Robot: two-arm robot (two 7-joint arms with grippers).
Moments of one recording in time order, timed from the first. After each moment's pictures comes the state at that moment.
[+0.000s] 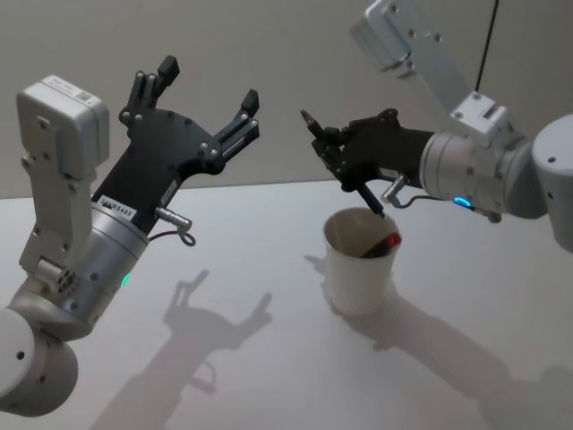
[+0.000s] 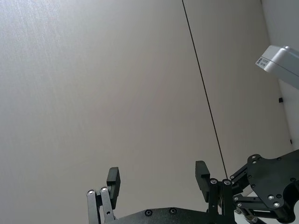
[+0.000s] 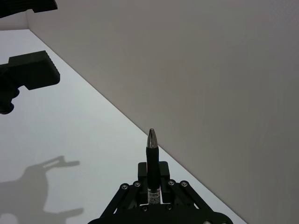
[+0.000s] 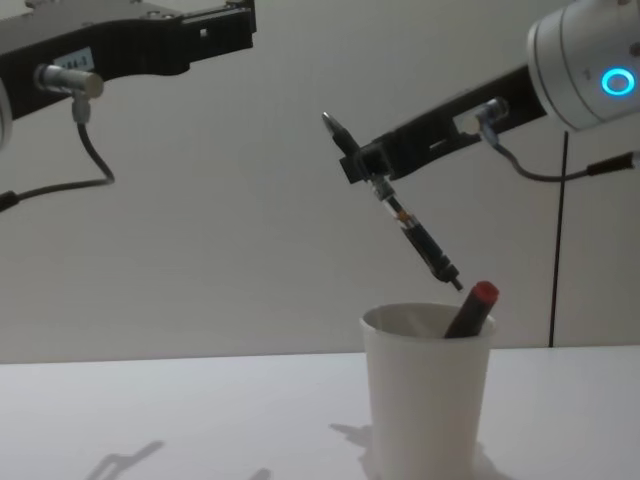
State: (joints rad) left arm -0.07 0.42 0.24 -1.96 -0.27 -0.05 -0.09; right arm 0.57 0.35 -0.54 -1.78 0.16 0.74 0.39
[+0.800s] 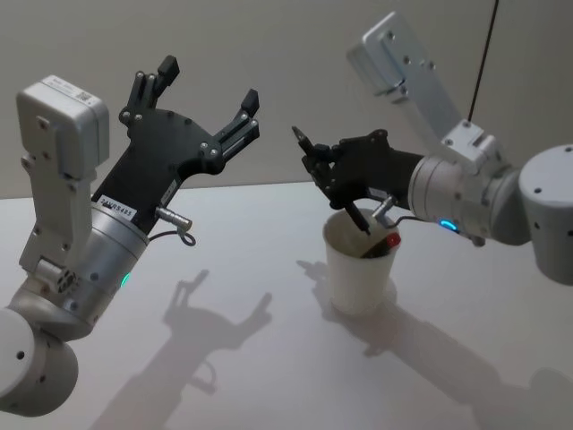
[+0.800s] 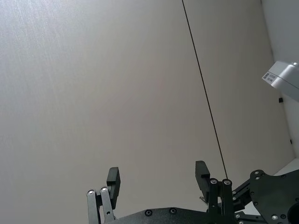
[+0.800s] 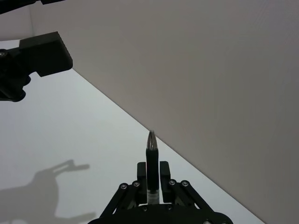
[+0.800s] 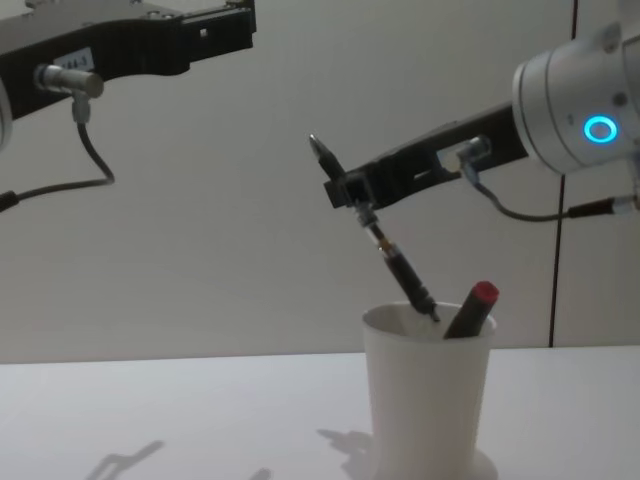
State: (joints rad) left arm -0.07 0.42 0.24 -1.96 -0.27 -0.05 -0.09; right arm 0.52 0.34 -0.56 -1.77 0.21 0.68 0.32
